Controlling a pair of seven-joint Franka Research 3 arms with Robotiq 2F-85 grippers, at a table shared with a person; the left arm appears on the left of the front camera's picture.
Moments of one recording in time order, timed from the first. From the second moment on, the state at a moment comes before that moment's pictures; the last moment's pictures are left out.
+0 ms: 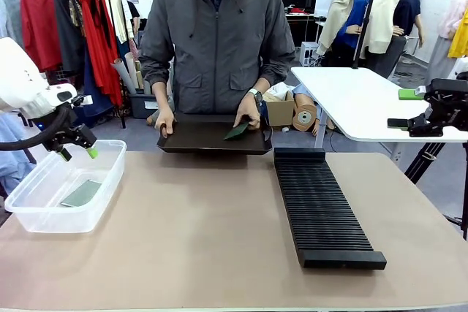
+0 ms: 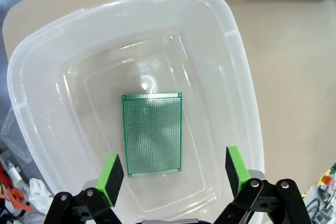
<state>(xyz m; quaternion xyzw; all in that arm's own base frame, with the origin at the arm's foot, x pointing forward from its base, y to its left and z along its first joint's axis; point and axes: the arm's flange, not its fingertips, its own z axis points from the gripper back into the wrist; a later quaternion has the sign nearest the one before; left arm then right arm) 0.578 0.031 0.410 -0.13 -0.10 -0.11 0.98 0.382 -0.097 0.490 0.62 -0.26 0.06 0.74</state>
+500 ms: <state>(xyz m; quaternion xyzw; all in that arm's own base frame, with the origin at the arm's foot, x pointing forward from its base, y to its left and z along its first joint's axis) 0.584 0.028 0.426 -0.19 -0.12 -0.08 0.97 0.382 -0.097 0.490 0.62 -0.26 0.06 0.74</state>
